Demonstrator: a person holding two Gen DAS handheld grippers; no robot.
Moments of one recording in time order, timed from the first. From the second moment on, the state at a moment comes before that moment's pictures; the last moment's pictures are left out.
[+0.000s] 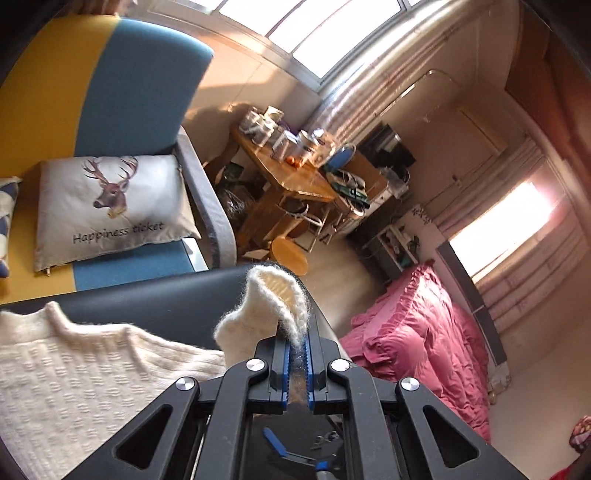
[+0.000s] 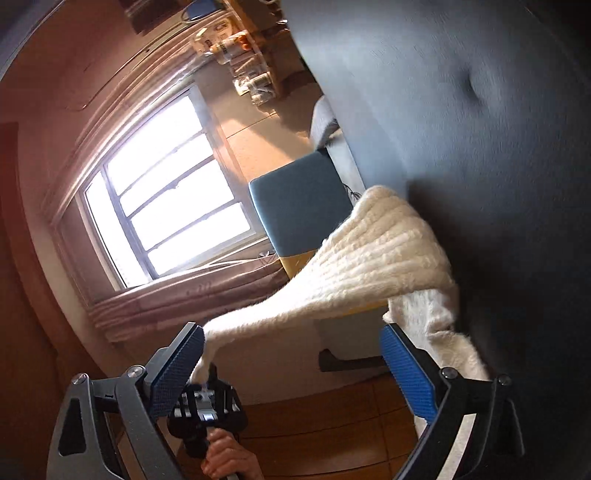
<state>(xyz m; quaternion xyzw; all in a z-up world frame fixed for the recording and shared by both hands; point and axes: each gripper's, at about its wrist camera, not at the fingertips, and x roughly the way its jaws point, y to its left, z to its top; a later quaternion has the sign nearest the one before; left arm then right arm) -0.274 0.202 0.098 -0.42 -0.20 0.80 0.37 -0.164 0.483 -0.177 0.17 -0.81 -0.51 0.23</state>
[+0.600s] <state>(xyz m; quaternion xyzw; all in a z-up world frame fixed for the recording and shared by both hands) -0.251 -0.003 0.095 -0.35 -0.30 0.83 0.33 -0.234 0.413 -0.202 0.24 -0.80 -0.53 0.15</state>
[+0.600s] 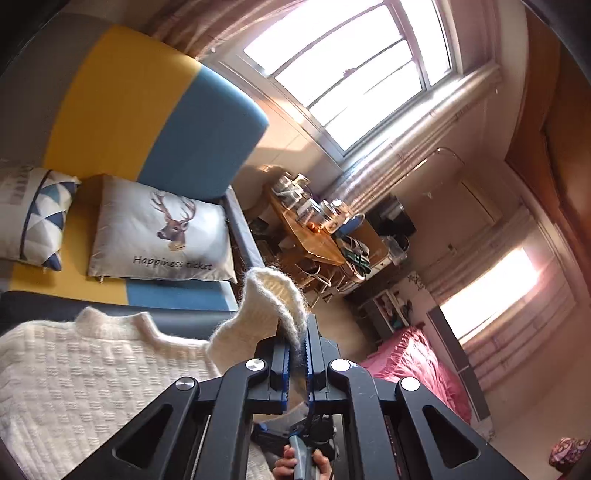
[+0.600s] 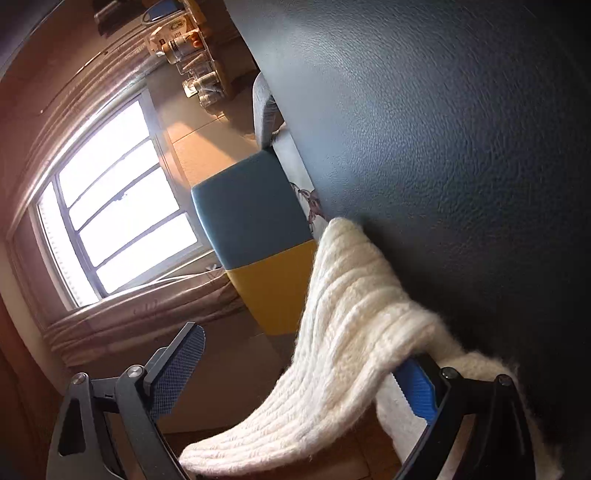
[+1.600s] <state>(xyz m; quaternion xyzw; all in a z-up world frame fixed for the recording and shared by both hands) -0.246 -0.131 -0.127 -0.49 -0.31 0.79 0.19 -0.238 0.372 -0.151 0.41 -0.45 -0.78 0.15</state>
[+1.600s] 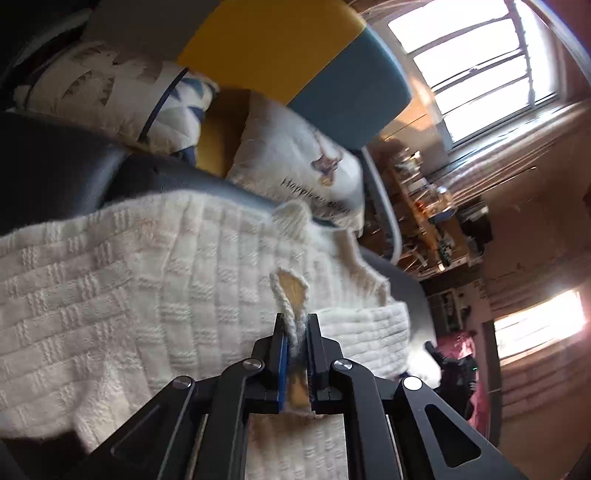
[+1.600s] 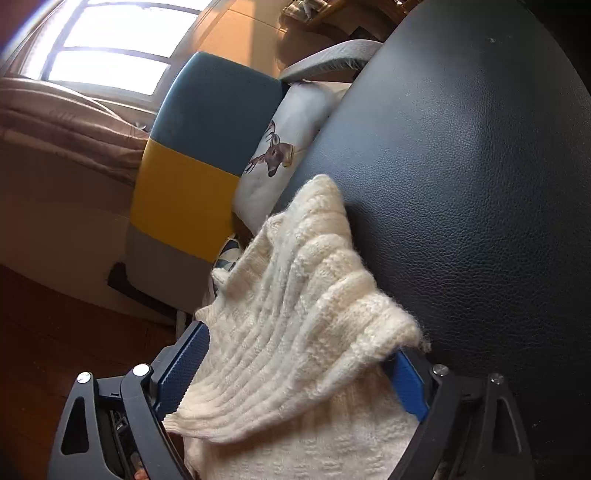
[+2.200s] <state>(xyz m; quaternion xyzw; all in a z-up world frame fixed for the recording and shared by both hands) -0.269 -0.137 -0.166 -0.56 -0.32 0.76 0.12 -0.242 0.364 -0.146 0.43 -0.42 -0.78 0.15</state>
